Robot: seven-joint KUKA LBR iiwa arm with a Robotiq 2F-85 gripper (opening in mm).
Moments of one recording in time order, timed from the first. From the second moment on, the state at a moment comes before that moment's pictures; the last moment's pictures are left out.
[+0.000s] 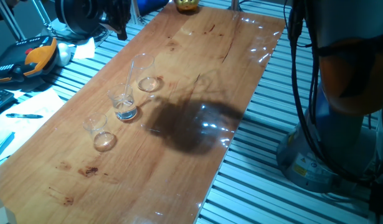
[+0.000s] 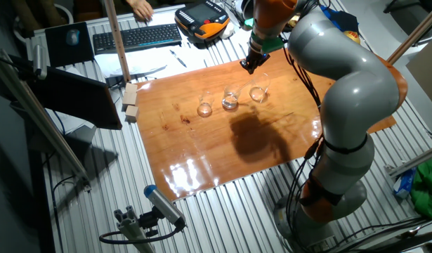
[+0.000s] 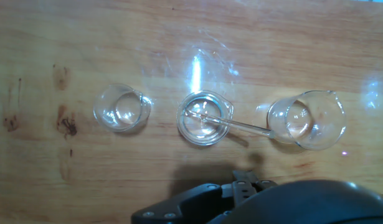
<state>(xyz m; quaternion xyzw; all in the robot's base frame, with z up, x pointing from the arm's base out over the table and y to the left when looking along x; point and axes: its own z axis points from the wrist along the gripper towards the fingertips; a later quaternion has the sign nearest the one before) 0.568 0.057 0.314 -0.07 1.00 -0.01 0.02</state>
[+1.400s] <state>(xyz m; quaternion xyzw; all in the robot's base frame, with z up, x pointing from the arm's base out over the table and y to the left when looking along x) 0.566 0.057 0.316 -0.07 1.00 -0.01 0.01</state>
